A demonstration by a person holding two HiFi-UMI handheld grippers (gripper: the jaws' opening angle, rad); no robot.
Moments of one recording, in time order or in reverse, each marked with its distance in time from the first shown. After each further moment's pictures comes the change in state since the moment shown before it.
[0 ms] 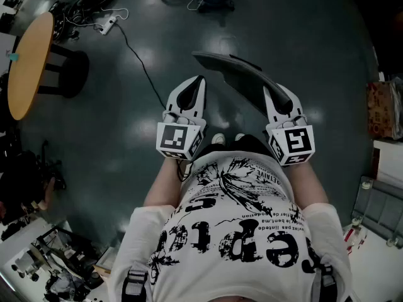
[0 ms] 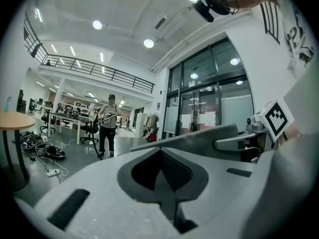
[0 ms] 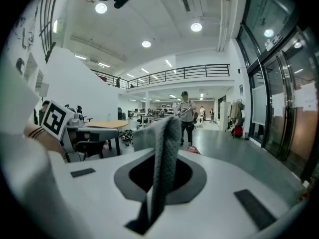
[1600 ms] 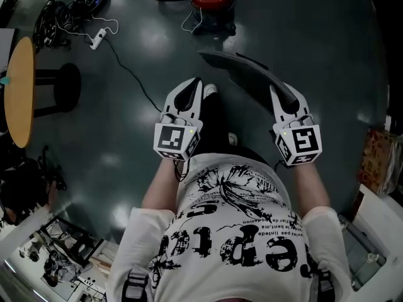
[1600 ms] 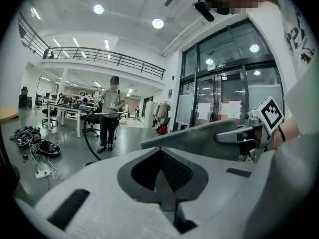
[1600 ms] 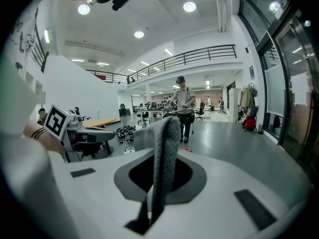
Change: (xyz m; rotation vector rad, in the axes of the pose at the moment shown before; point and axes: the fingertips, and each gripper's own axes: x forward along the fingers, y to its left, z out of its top) left arm 0.467 0.155 -0.001 -0.037 0.122 0.110; right arm 0.376 -0.359 0.043 0.038 0.084 0.128
